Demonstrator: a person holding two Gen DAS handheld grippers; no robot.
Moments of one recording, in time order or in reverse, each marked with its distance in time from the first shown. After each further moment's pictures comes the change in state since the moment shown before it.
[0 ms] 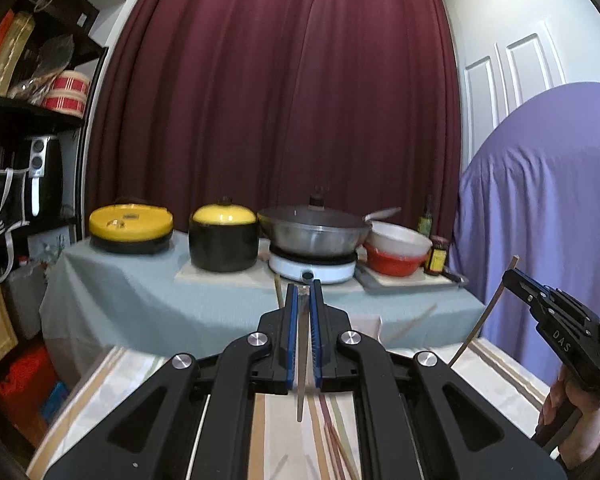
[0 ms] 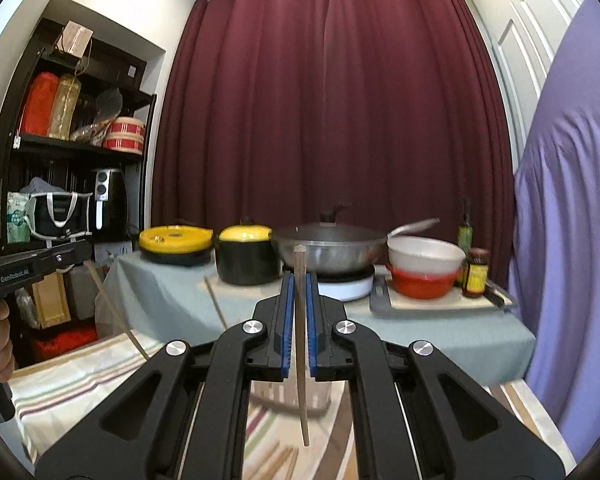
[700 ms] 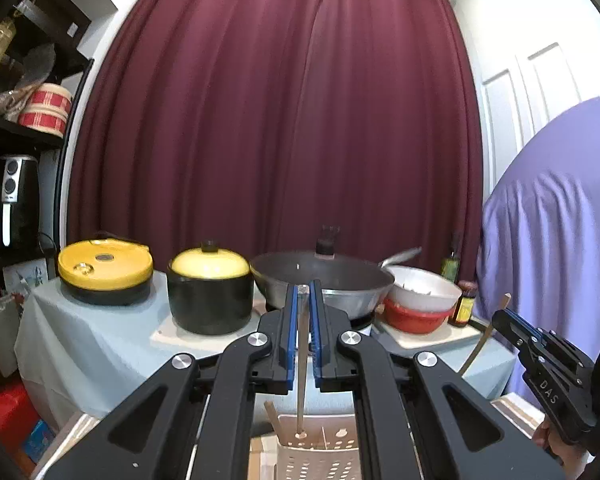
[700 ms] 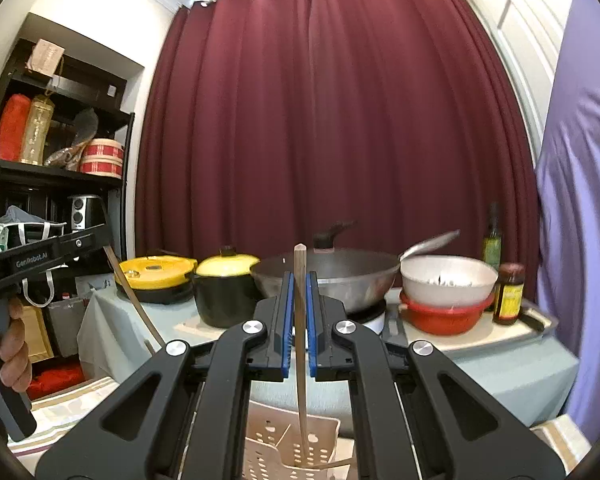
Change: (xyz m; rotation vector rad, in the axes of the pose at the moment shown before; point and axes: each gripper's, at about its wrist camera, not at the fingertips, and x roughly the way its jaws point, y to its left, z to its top) left arm 0.123 0.005 0.047 -0.003 -0.077 0.015; right arm 0.138 -0.034 0.009 0.067 -0.044 0.007
